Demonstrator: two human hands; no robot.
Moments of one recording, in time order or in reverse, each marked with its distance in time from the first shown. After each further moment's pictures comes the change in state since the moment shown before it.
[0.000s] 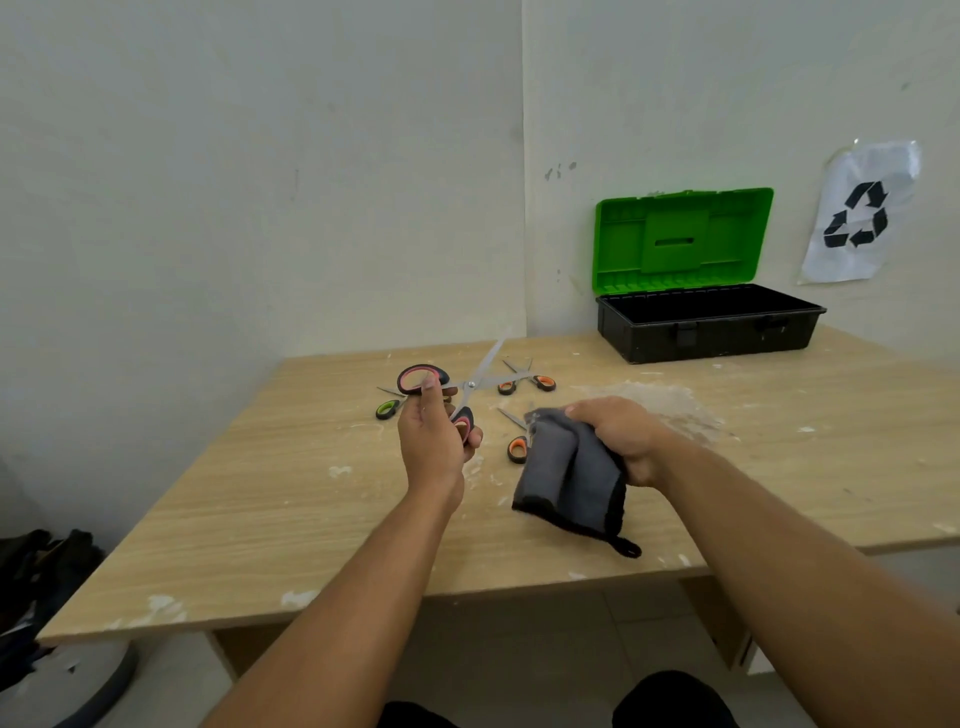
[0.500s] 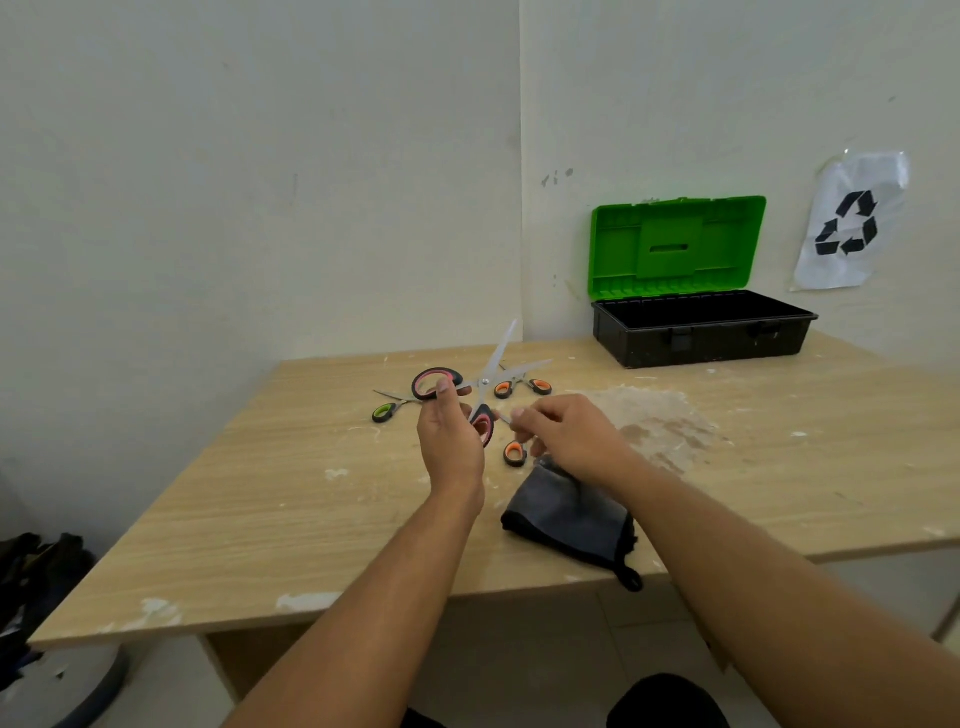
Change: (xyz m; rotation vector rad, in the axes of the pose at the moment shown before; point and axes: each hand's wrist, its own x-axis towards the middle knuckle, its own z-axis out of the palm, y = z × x) left_hand -0.010 -0.008 0.024 0.024 0.099 0.026; right_hand -0.008 0.001 0.041 -0.611 0.156 -0.402
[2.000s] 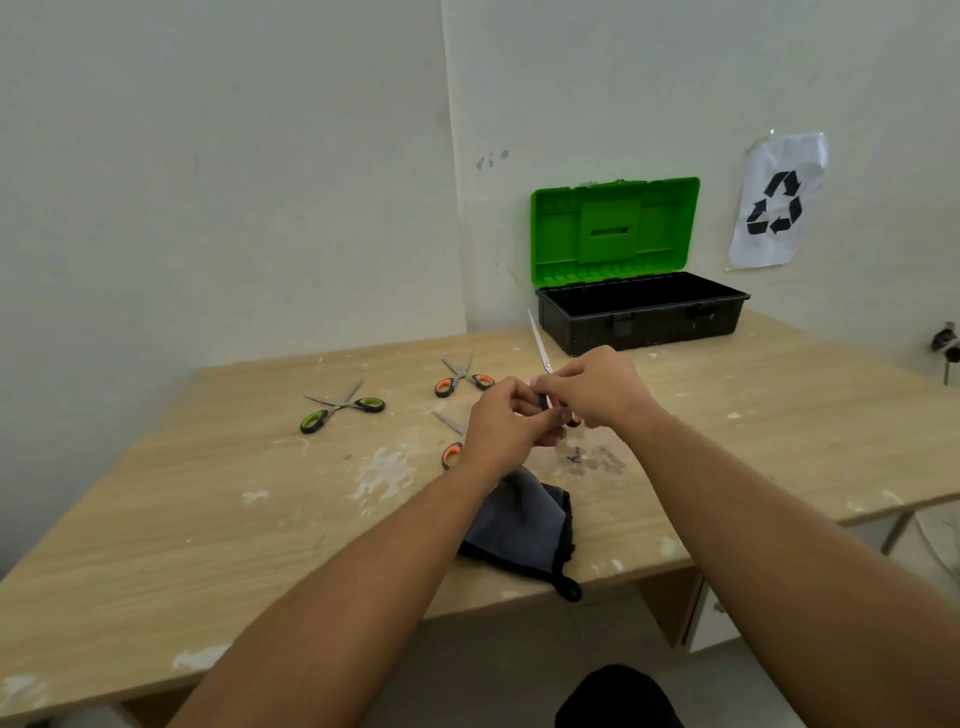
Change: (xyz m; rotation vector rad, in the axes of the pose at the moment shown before) left_hand -0.005 -0.047 0.088 0.321 -0.742 -0.023; right_hand 0.029 0.030 -0.093 -0.263 0.192 0.239
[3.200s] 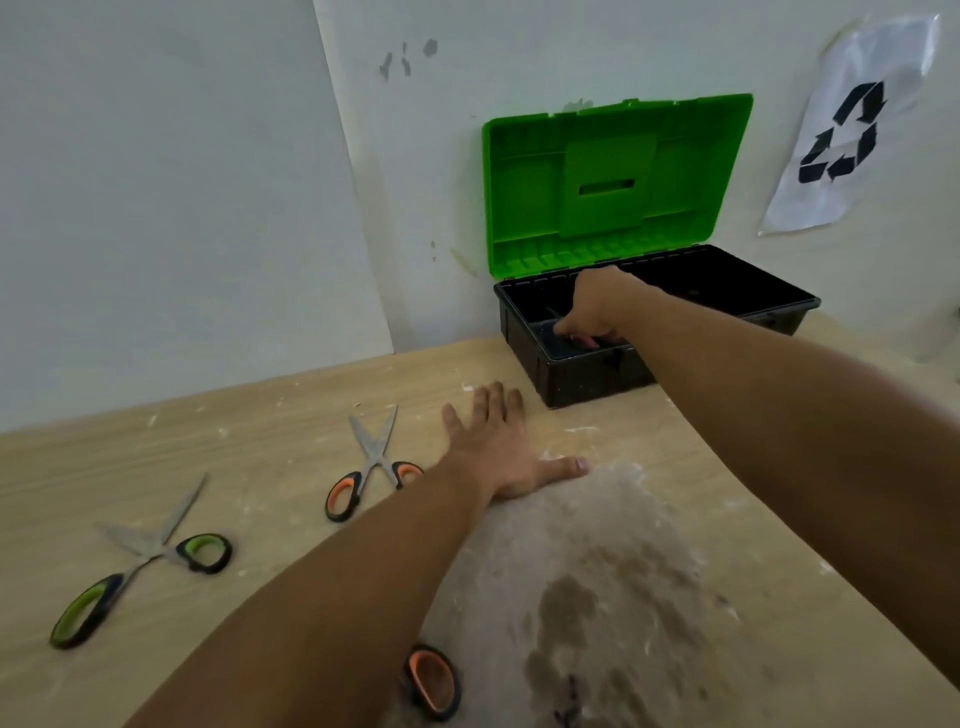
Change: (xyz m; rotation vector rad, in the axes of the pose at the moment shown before) left_hand 0.262 -0.099 0.037 1.339 -0.457 -0.177; right_hand 0.362 0.089 -0.020 -0.653 -0.216 0.081
